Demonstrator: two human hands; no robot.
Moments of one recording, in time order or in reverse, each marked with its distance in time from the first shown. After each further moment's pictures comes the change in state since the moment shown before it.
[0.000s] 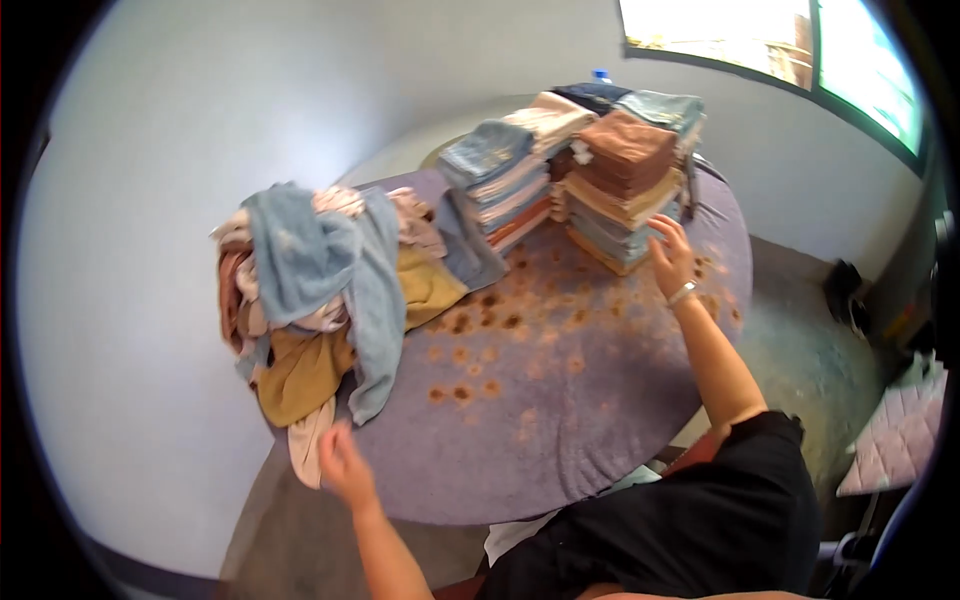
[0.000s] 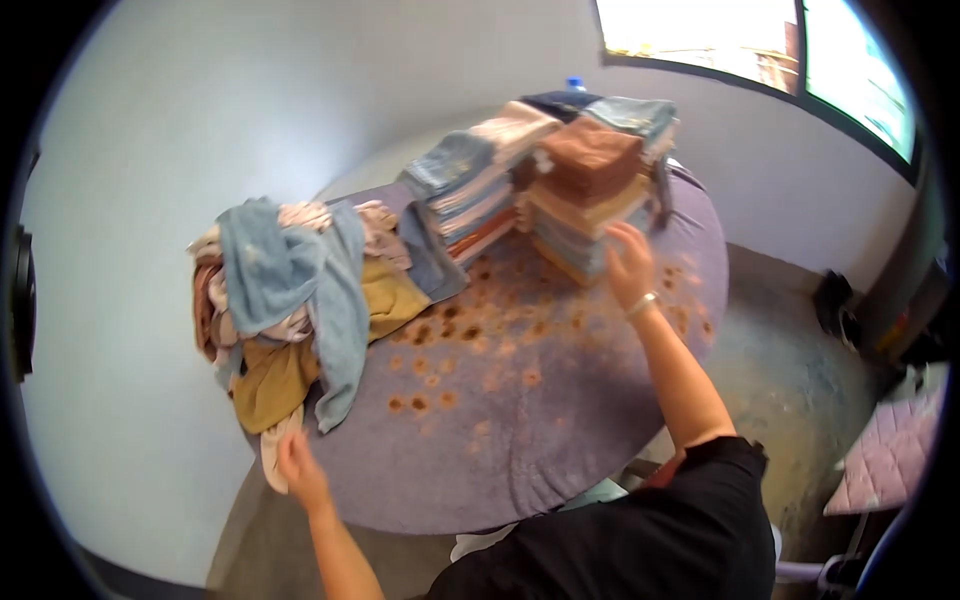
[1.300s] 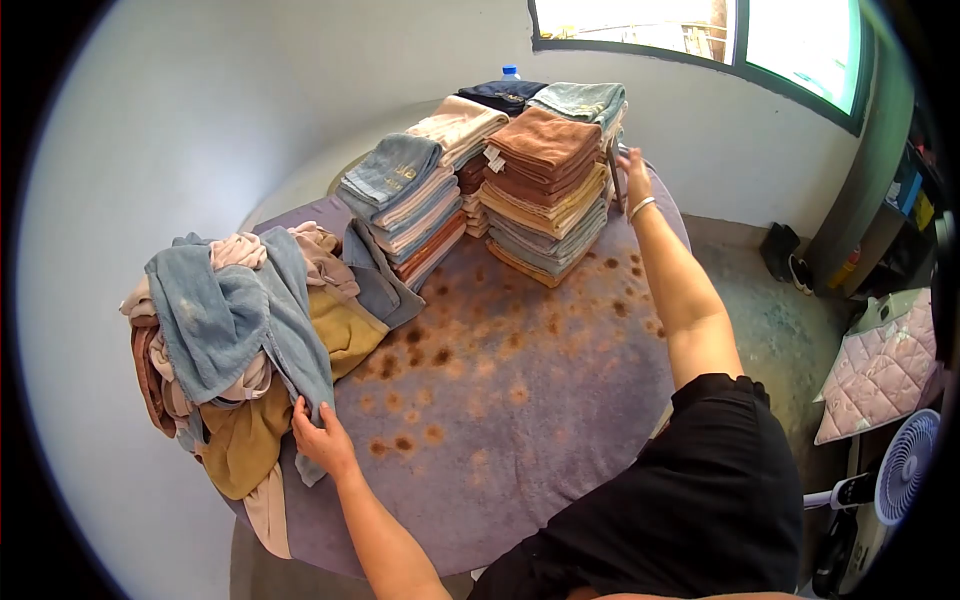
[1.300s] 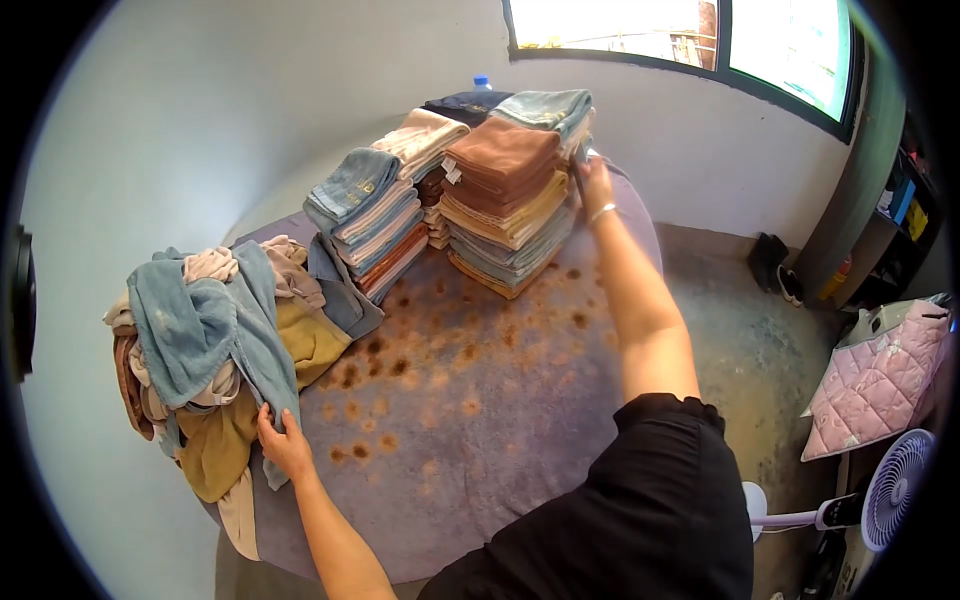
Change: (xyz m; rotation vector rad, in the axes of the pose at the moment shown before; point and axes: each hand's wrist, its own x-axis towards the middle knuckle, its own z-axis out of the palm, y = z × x) left_hand 0.046 -0.046 0.138 0.431 -0.067 0.094; right_hand 0.125 0.141 -0.012 0.521 0.249 0.665
